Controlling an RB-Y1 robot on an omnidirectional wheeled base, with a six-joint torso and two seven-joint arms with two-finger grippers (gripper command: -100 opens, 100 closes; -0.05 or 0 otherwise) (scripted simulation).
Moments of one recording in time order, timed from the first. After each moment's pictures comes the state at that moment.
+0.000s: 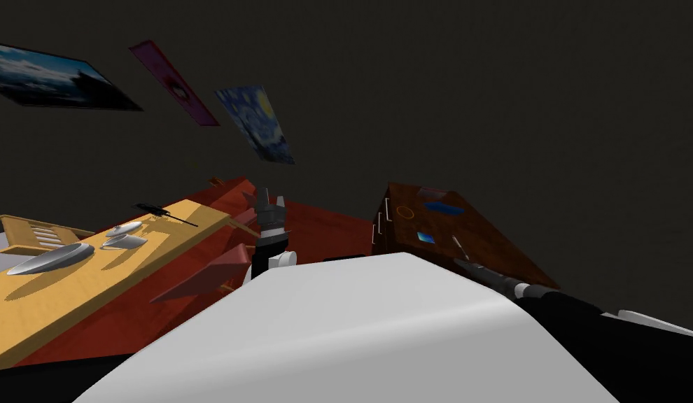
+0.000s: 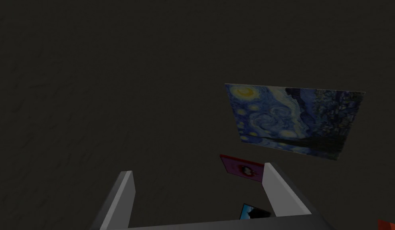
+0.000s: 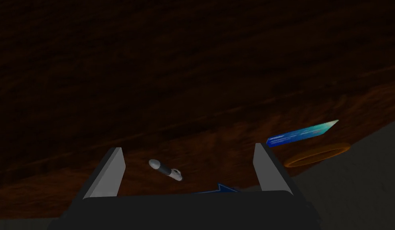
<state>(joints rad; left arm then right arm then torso) 0.51 0.00 -0.04 -2.24 0.00 -0.40 -0.04 1.49 -1.25 -0.31 -1.77 -0.18 -0.19 0.06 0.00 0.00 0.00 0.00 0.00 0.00</state>
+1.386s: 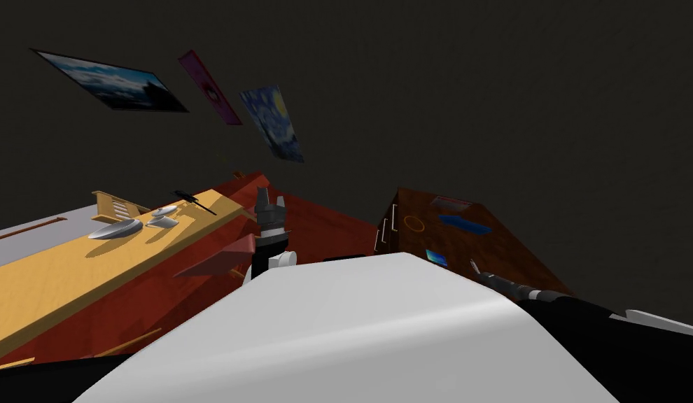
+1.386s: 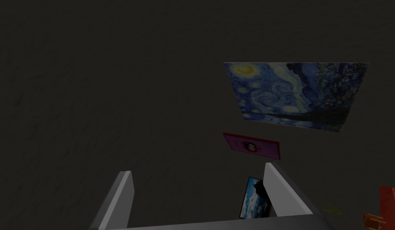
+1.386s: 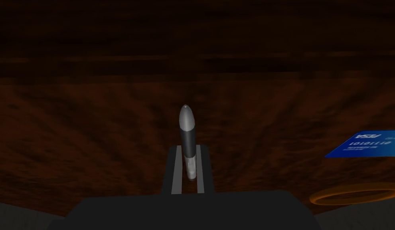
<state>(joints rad) 0.51 0.00 -0.04 -2.24 0.00 -0.40 -0.04 1.53 -1.35 -0.28 -1.70 -0.15 -0.12 0.08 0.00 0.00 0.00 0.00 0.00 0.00</state>
